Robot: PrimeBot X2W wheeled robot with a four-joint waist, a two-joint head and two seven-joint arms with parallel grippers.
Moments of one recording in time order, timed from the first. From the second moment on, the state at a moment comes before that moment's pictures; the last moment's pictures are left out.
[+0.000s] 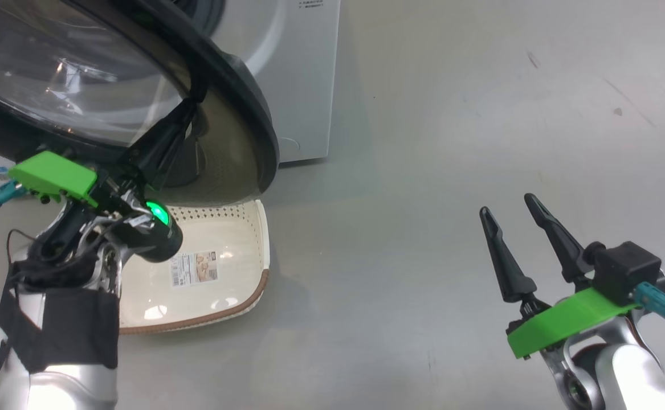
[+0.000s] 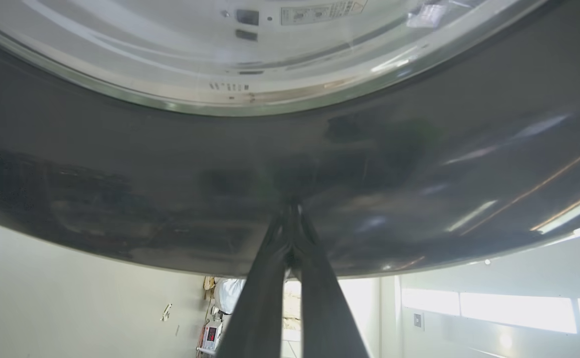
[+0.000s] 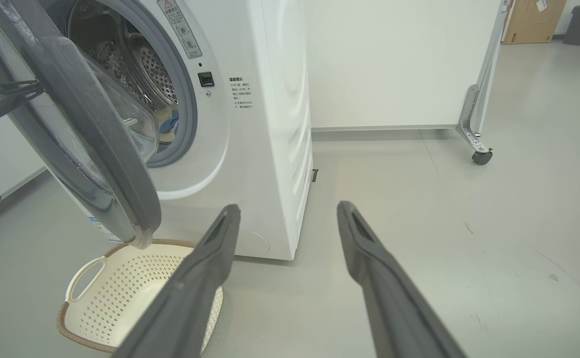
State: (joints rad) left arm -0.61 0.06 0.03 0.33 -1.75 -0.12 0.57; right arm -0.04 -0.05 0.10 -0.11 0.18 0.13 -0.05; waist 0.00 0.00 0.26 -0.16
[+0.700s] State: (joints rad) left arm -0.64 0.03 0.07 0.34 -1.70 -0.12 0.49; right arm -0.06 -0.05 0.10 -0.07 0.20 0.13 -0.08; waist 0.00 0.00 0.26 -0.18
